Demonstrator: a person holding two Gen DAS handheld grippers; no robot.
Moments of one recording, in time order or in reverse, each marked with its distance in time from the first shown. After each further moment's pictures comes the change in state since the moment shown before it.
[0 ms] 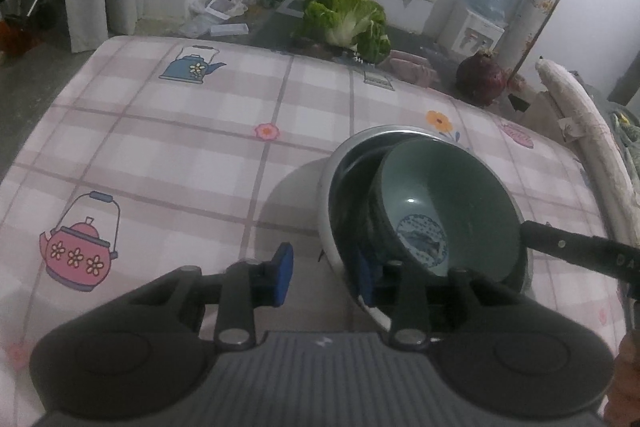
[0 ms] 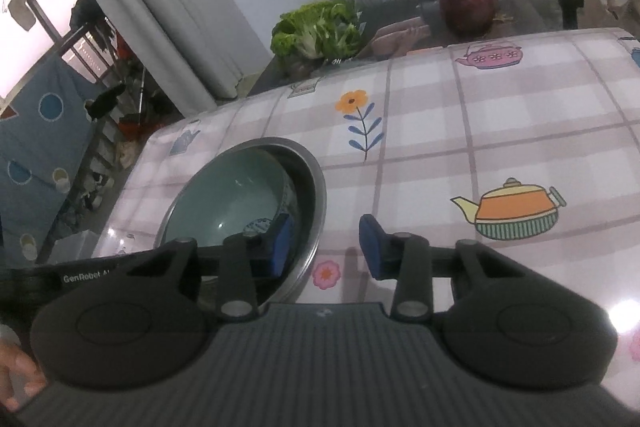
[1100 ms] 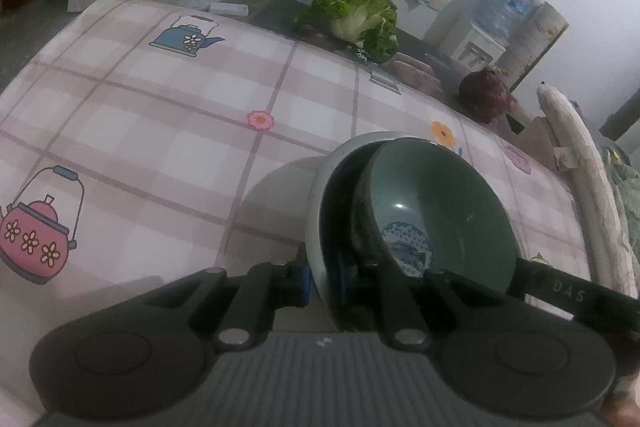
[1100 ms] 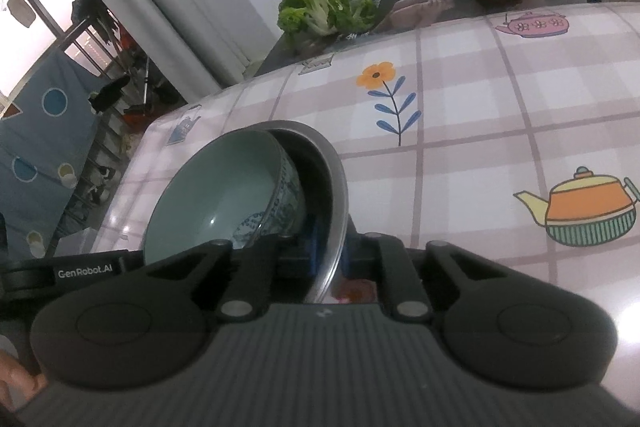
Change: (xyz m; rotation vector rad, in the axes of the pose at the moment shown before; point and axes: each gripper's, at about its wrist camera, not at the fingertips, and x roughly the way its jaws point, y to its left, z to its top) left arm 0.024 0.011 0.005 -0.131 0.020 -0.079; right arm 0.053 0.010 0.000 0.020 0.039 0.034
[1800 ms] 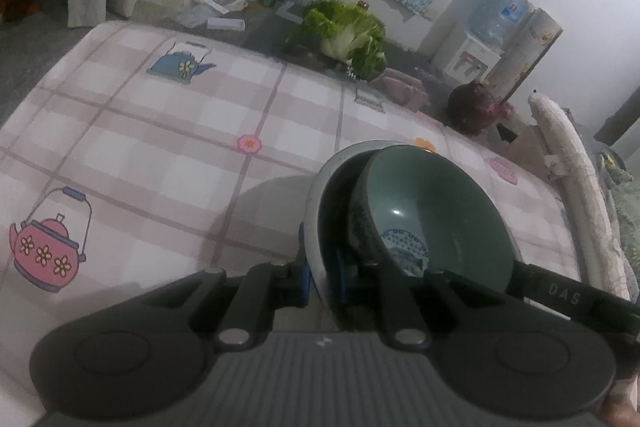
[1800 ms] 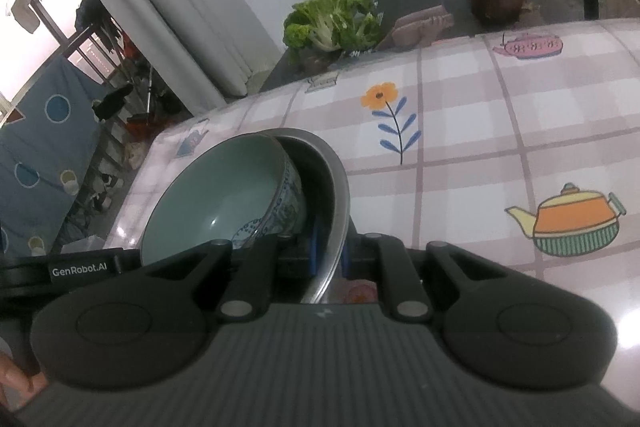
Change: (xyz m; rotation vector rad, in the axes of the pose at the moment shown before) left arm -0.020 -0.014 0.009 0.018 -0.040 0.002; right arm -0.018 0.003 0.007 0.001 -0.035 0.007
